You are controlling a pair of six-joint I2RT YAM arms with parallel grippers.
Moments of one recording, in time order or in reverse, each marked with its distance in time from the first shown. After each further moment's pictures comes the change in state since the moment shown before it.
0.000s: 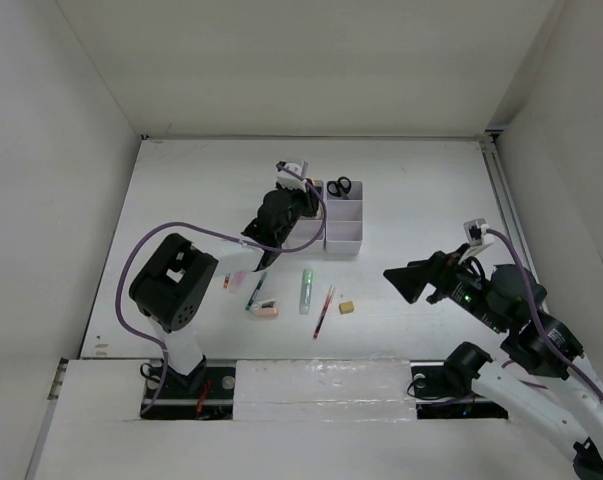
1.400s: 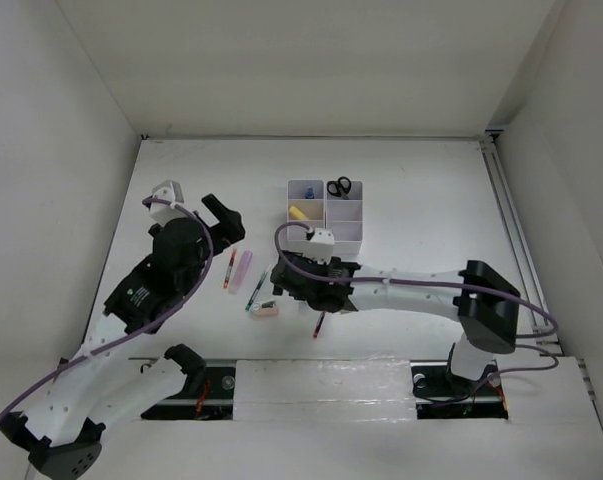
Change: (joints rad) left arm 0.014 -0.985 0.079 -1.422 -0.390 -0.508; right arm 0.484 1.265 0.439 0.009 0.616 0.484
